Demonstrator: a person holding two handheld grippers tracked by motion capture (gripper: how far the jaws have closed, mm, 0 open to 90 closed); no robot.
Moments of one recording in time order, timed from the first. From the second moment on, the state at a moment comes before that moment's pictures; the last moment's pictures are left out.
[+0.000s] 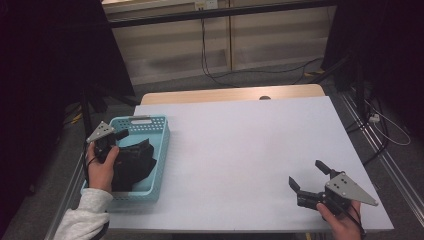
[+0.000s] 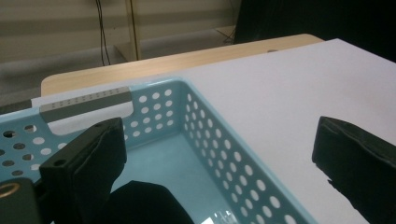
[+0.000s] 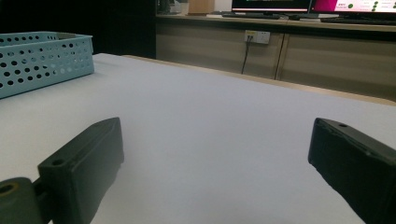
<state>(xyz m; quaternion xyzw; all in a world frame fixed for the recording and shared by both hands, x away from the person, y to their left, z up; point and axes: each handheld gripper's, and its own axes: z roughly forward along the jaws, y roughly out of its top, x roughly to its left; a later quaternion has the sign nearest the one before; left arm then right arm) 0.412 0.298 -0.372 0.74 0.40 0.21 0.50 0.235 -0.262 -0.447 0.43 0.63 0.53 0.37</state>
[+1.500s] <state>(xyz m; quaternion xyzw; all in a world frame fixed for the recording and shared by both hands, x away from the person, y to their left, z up) 0.447 0.322 -0.441 0.80 0.47 0.14 0.33 0.235 -0.259 -0.449 0.42 0.65 0.53 0.34</state>
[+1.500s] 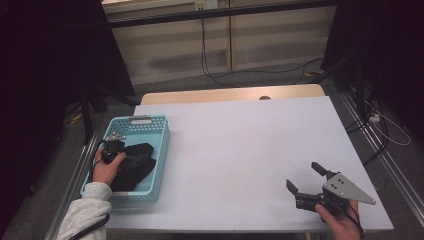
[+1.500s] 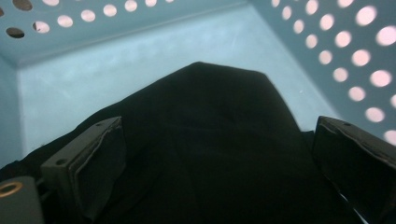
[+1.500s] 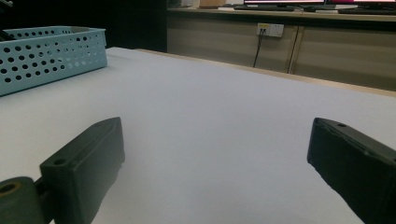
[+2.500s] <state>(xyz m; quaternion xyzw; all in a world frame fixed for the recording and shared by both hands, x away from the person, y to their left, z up) 0.444 0.322 -0.454 0.81 0.49 0.16 0.28 0.234 -0.257 -0.450 0.42 0.66 0.53 0.34</state>
